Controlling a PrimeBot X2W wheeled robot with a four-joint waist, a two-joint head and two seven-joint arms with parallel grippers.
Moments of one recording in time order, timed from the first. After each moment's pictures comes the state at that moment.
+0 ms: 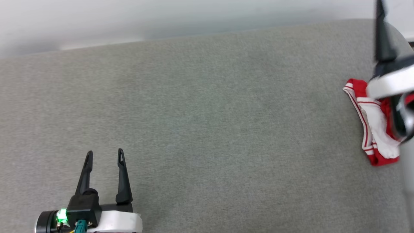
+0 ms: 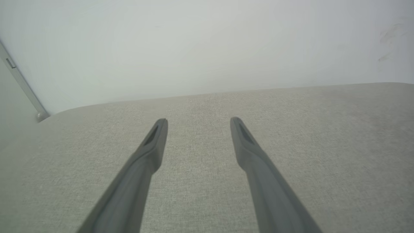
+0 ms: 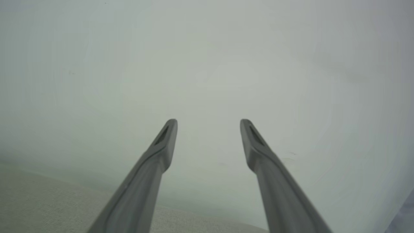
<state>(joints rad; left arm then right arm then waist) 0.07 0.06 -0.02 -0.10 -0.03 0.12 -0.26 -0.71 -0.29 0.03 0.35 0.08 0.13 -0.26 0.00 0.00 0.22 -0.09</state>
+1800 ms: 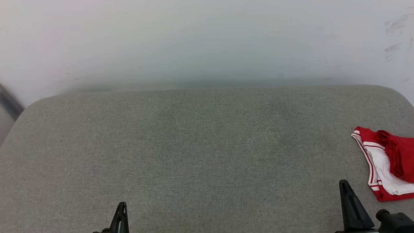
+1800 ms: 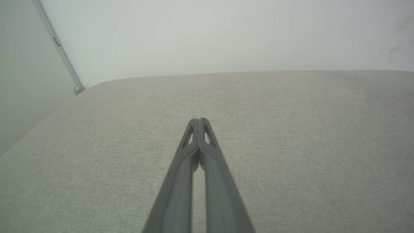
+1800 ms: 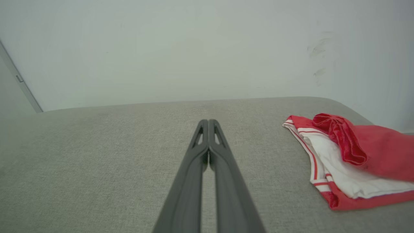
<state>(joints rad) 0.24 0.05 -0.06 0.03 -0.04 0.10 -0.26 0.17 -0.05 -0.05 0.05 0.12 0.13 -0.26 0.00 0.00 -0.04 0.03</state>
